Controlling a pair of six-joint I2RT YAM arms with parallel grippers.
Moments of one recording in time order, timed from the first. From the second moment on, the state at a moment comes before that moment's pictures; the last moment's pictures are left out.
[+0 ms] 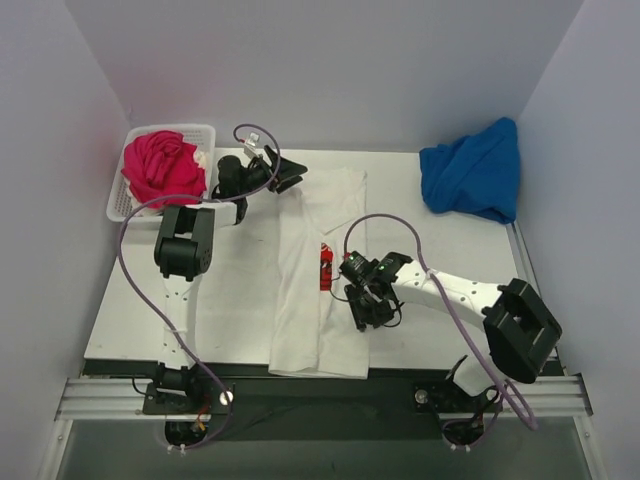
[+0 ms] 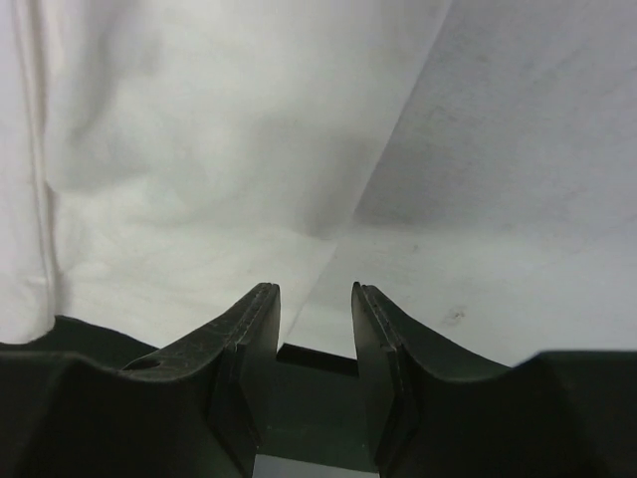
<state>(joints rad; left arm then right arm) -0.19 2.43 1.63 0.90 0.83 -1.23 0.84 1.52 0.90 -0.81 0.04 0.53</state>
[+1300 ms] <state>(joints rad) -0.34 2.13 1.55 -0.24 -0.04 -0.62 0.28 2.48 2.20 -0.54 -0.17 0.58</state>
